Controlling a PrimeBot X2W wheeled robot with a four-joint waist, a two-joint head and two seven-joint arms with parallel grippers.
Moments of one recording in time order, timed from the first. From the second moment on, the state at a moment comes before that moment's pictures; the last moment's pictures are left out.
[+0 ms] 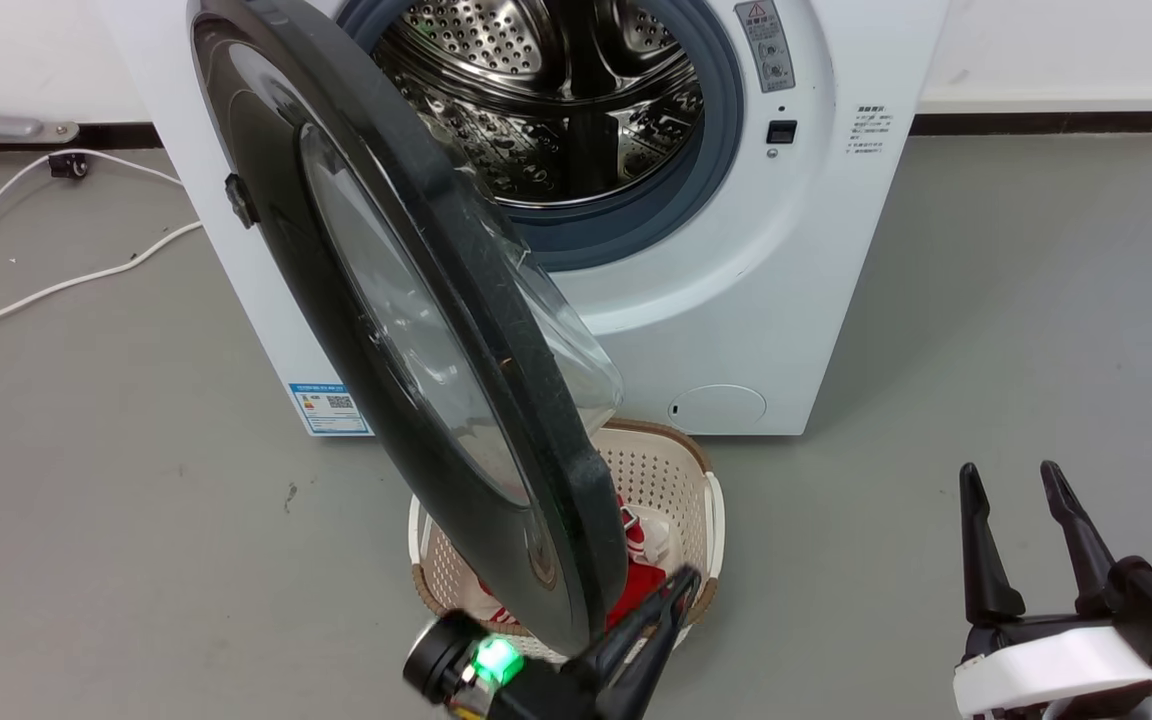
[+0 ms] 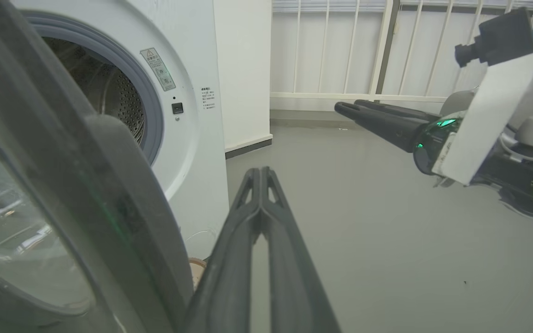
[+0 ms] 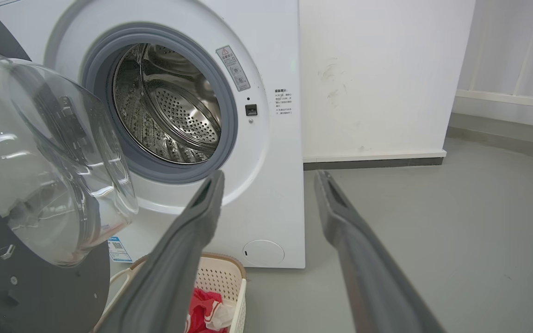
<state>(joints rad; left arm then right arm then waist) -0.01 0.14 -0.62 -0.01 -0.13 -0.10 -0.26 0.03 -0.05 -0.06 0.07 0.13 0.13 -0.25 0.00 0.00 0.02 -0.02</state>
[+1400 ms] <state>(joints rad) 0.03 0.06 -0.47 0.06 -0.17 0.11 -0.27 0.03 -0.05 -0.03 0.15 0.20 0.13 -0.25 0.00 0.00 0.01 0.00</state>
